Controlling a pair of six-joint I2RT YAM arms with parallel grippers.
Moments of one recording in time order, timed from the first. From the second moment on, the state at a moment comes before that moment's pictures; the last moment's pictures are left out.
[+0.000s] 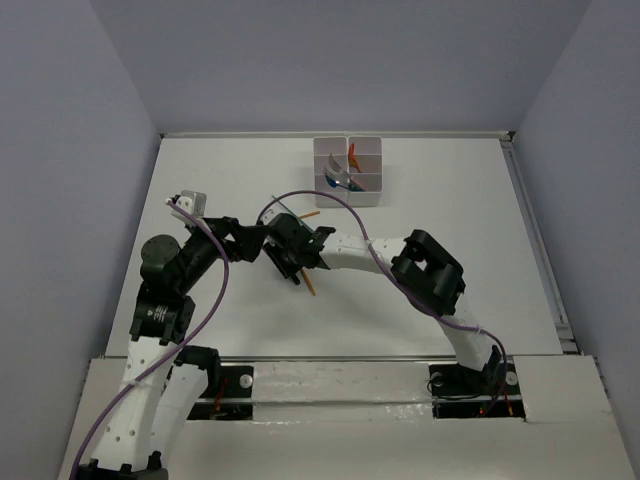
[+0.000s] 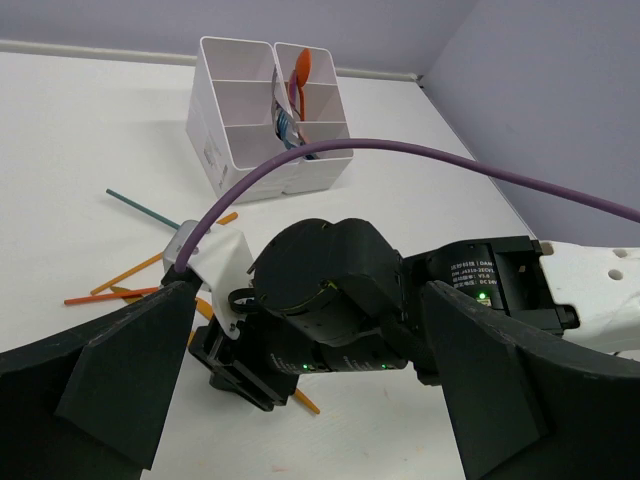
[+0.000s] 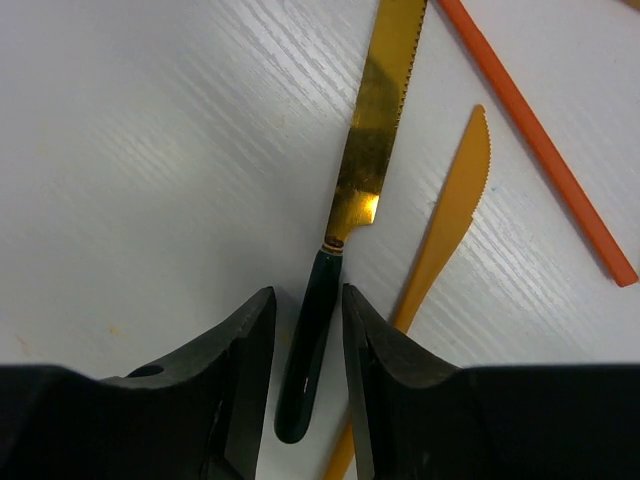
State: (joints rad) left arm -0.15 0.57 0.65 -0.12 0.40 -0.42; right arm 1.00 2.19 1.64 -0.34 0.08 0.20
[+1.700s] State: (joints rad) left arm -0.14 0.59 0.65 -0.12 0.43 -0.41; right arm 0.52 1.82 1.33 0.44 0.14 0.22
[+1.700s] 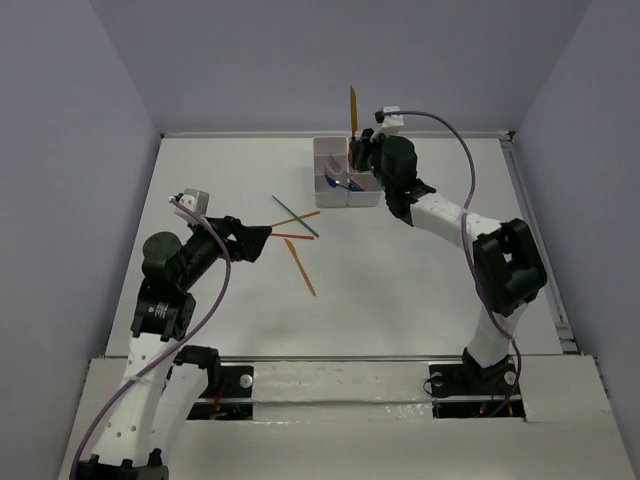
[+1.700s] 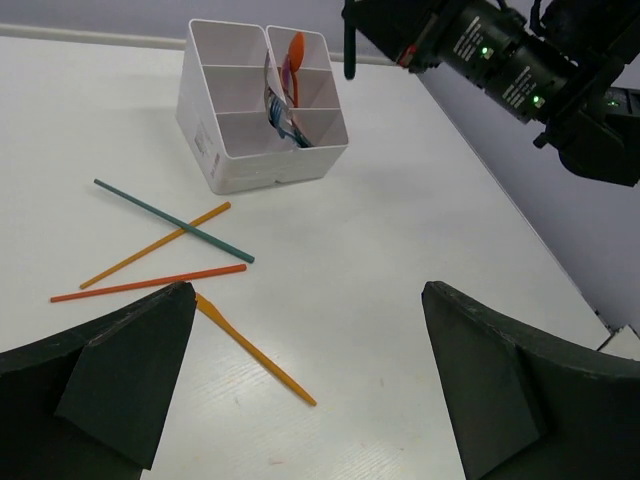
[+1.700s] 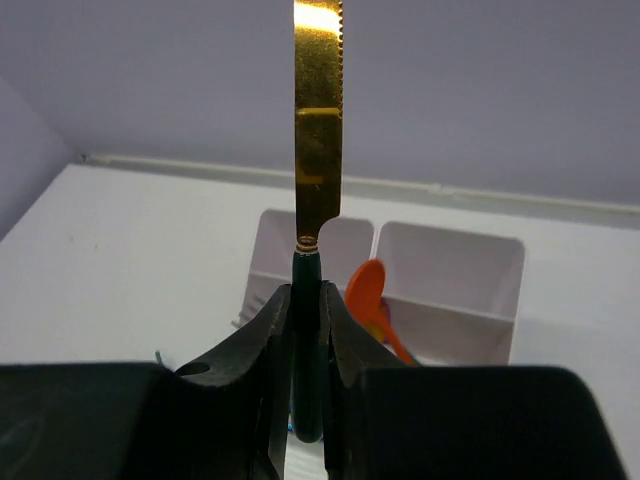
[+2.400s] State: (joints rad) left arm -0.12 0.66 0.65 -0.11 0.48 -0.41; right arm 0.33 2.25 1.64 0.75 0.03 0.18
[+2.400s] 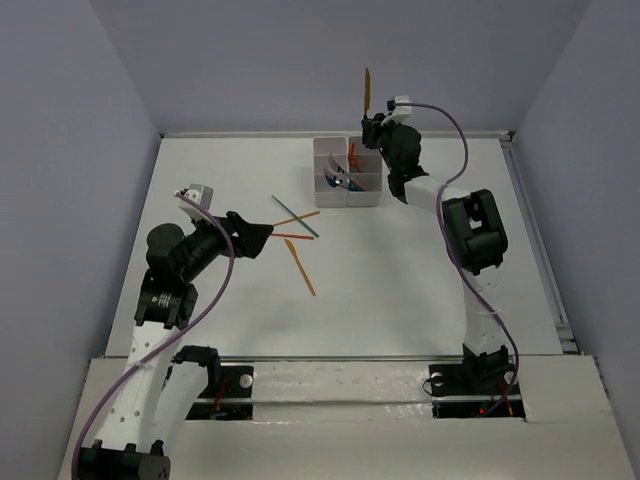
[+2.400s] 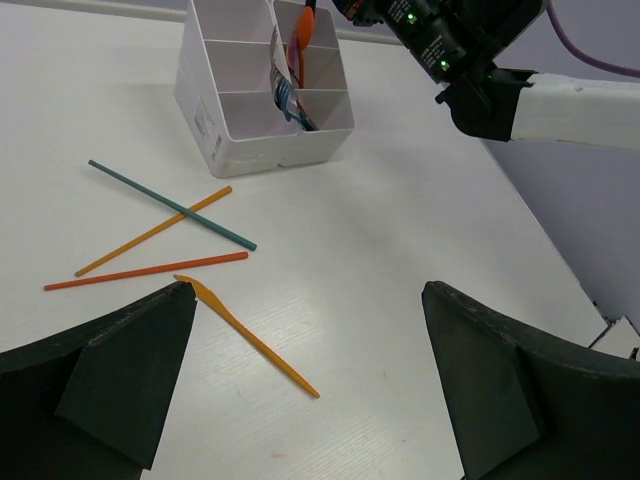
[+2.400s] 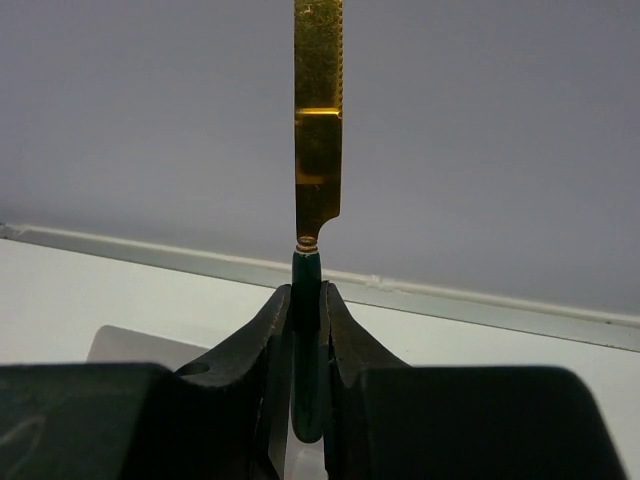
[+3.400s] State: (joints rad) left arm -0.10 0.66 0.65 -0.10 0.50 -0.41; right arm 0.33 2.31 1.57 0.93 -0.02 0.16
